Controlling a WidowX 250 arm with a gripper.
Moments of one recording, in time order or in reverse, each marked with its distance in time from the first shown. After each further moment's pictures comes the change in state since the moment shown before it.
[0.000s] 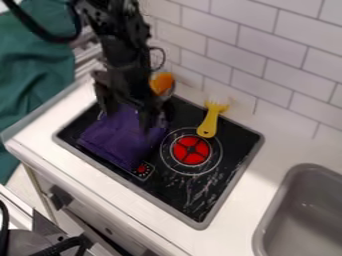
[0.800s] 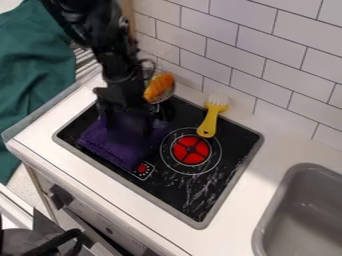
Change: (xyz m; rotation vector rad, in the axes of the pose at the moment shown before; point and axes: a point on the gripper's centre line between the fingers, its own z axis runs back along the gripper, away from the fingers) arm 0.002 0.024 -0.061 -0.107 0.097 0.080
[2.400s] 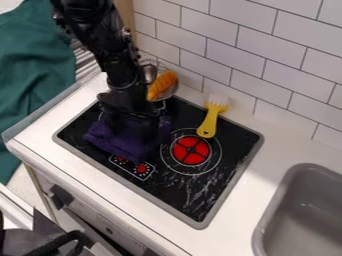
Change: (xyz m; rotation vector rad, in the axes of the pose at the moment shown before) arm 0.002 -0.028 -0.023 -0.049 0.024 0.002
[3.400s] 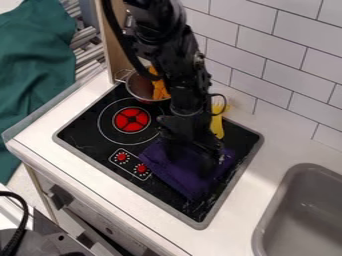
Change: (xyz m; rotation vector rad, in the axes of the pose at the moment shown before) arm -0.019 -0.101 -0.008 -0.057 0.060 -0.188
